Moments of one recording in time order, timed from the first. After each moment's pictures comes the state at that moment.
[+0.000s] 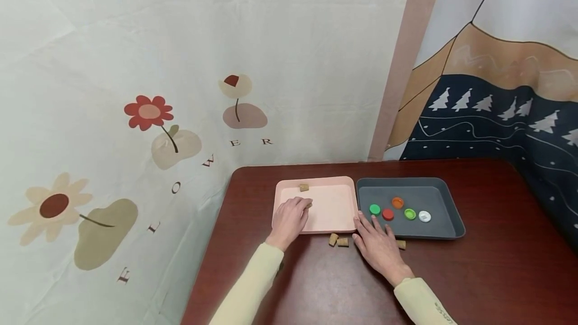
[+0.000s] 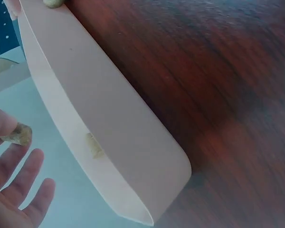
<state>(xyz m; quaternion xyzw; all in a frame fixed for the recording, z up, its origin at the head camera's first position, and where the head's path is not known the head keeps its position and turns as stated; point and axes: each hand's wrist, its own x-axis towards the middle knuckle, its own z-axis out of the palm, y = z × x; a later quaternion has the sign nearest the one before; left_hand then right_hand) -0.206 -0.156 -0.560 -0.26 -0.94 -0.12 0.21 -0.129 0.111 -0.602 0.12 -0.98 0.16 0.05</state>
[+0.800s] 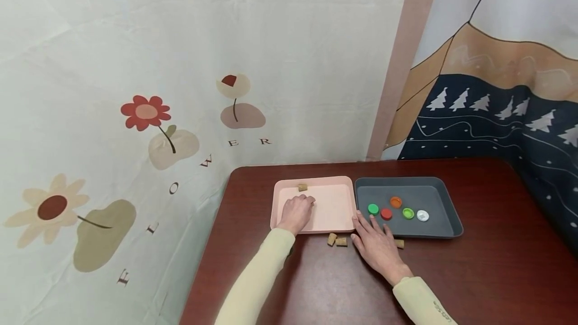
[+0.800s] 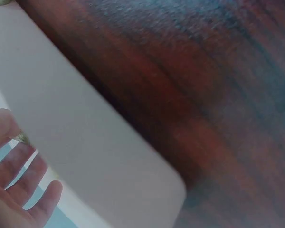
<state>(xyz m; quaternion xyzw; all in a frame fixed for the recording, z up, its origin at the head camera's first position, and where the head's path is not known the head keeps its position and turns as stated) -0.239 -0.131 -0.582 -0.22 -0.97 -0.03 0.11 -0.130 0.112 -0.604 0.12 -0.98 0.16 0.06</state>
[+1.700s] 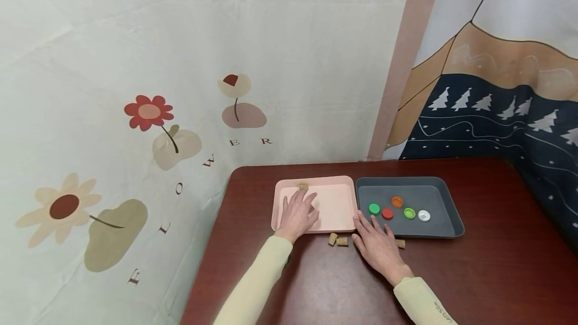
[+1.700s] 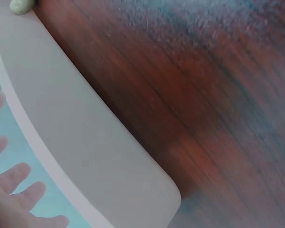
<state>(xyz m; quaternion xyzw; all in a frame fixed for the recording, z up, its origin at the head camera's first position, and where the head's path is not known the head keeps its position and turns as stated) -0.223 -0.137 -0.576 -0.19 -0.97 -0.11 0.07 -0.130 0.111 -0.604 0.12 -0.98 0.16 0.05</state>
